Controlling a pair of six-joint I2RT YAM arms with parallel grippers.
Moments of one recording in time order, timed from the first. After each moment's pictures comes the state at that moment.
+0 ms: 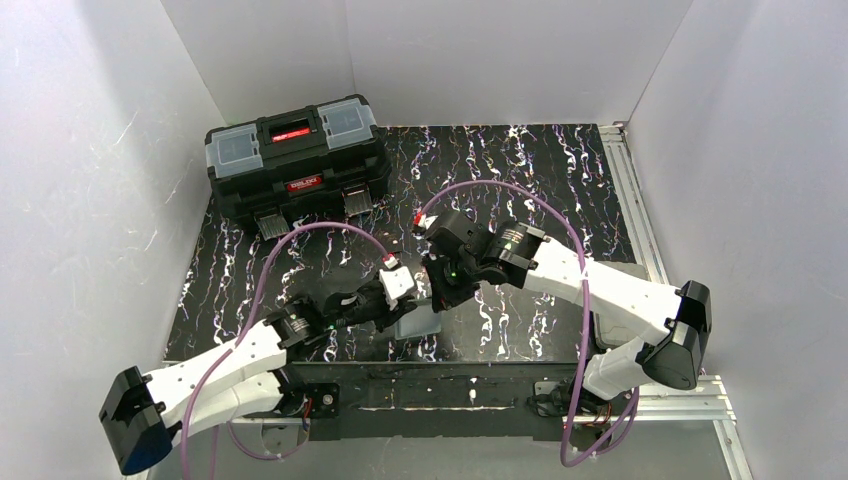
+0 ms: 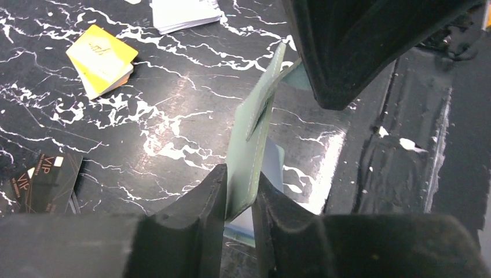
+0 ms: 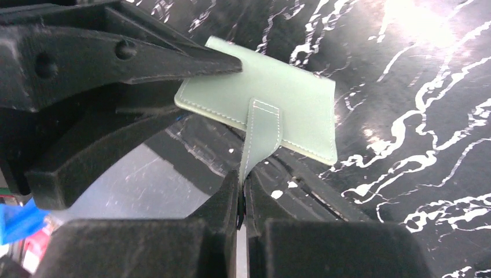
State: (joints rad) left arm -0.91 0.84 0.48 -0.05 0.21 0.17; right arm 1.09 1.44 1.39 -0.98 -0.06 0.53
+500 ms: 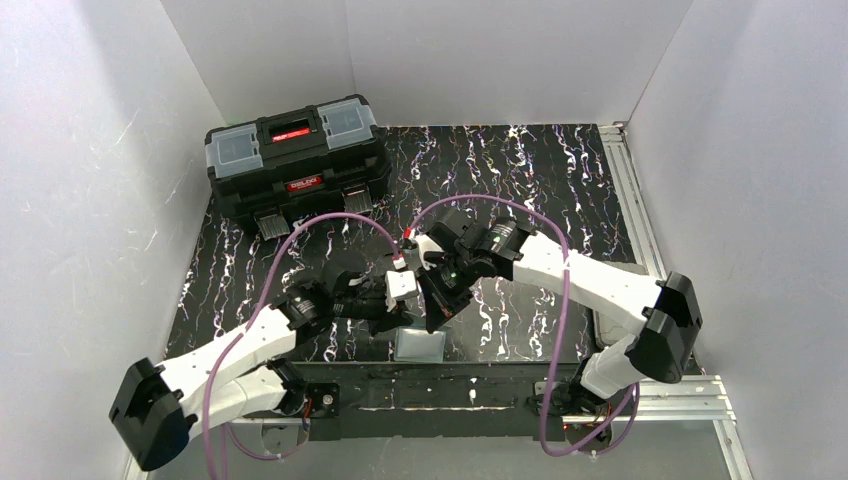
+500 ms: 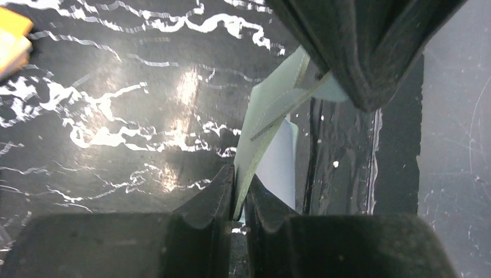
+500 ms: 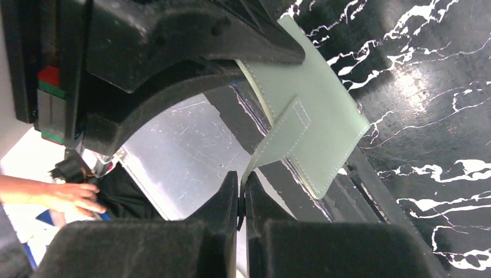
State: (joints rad) left arm -0.80 0.90 0.56 -0.26 0.55 0.27; right arm 1.04 1.48 1.36 -0.95 -0.48 0.41
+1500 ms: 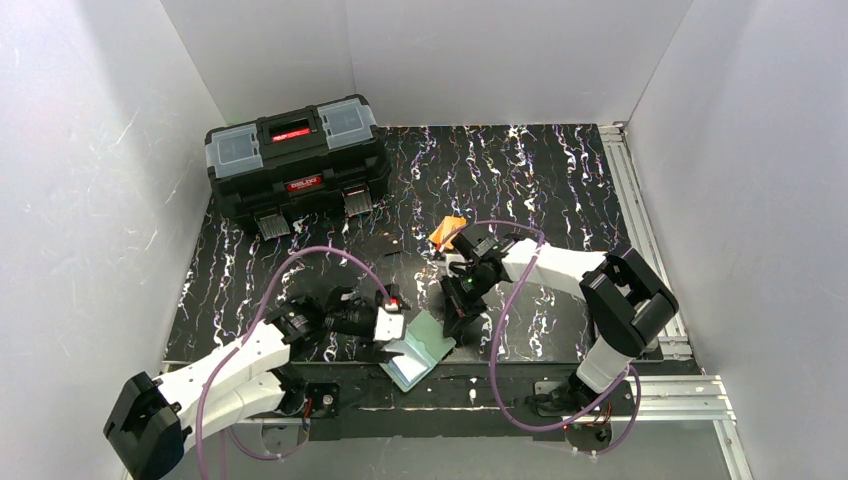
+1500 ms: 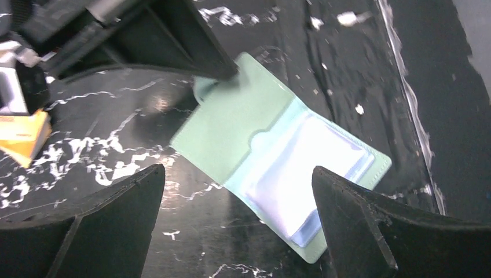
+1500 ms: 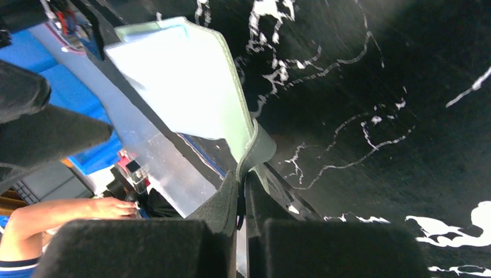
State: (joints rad) left arm -0.75 0.85 0.43 -0.22 0.69 0.70; right arm 0.78 1.66 0.96 -0.59 -0.67 0.42
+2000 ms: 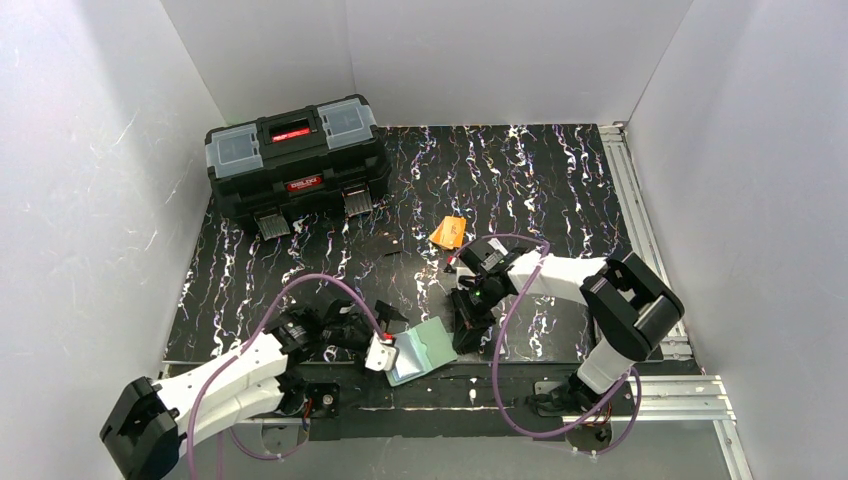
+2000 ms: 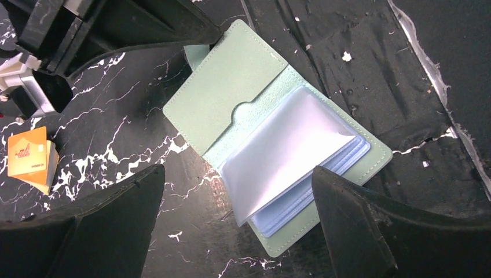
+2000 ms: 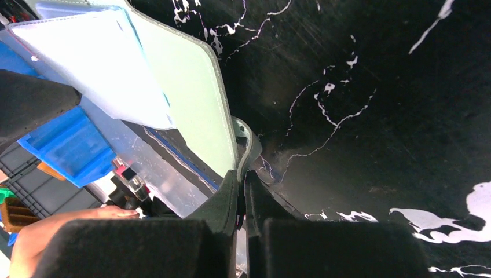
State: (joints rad) left arm -0.78 0.78 0.32 -0.27 0.70 1.02; right arm 0.78 1.64 0.82 -0.52 -0.63 0.48
